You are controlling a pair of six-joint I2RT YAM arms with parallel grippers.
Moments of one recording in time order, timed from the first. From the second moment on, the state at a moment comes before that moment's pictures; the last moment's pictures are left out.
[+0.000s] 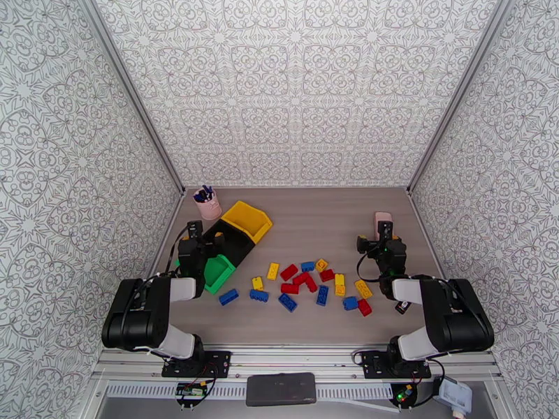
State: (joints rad) left arm 0.07 1.52 0.41 0.83 -0.07 -0.02; right arm 0.02 1.51 0.40 0.81 0.07 0.03
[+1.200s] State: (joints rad) left arm -0.04 1.23 0.41 0.58 -0.21 0.00; right arm 0.03 1.30 0.39 0.70 0.05 0.00
